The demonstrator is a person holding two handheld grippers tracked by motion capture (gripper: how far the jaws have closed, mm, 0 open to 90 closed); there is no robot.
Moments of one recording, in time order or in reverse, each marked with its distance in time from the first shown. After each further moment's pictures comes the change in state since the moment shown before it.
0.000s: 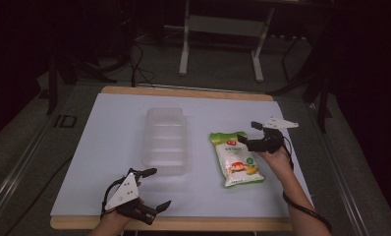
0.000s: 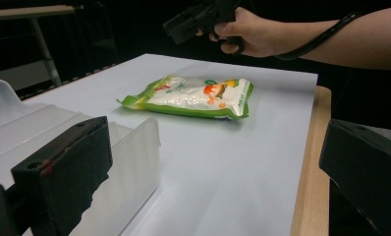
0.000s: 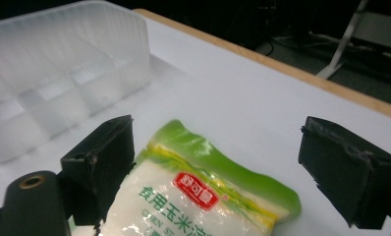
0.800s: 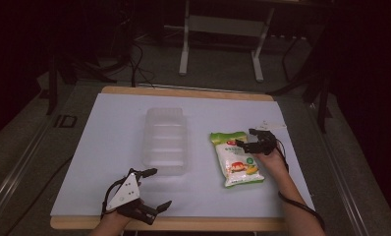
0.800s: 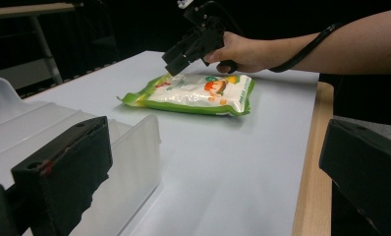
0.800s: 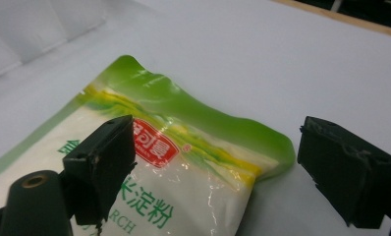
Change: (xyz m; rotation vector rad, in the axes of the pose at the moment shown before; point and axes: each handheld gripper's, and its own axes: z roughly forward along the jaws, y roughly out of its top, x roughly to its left) left arm -0.001 -0.001 0.002 0.012 0.004 0.008; right arm -0.025 -0.040 0.037 0.139 -0.037 0.050
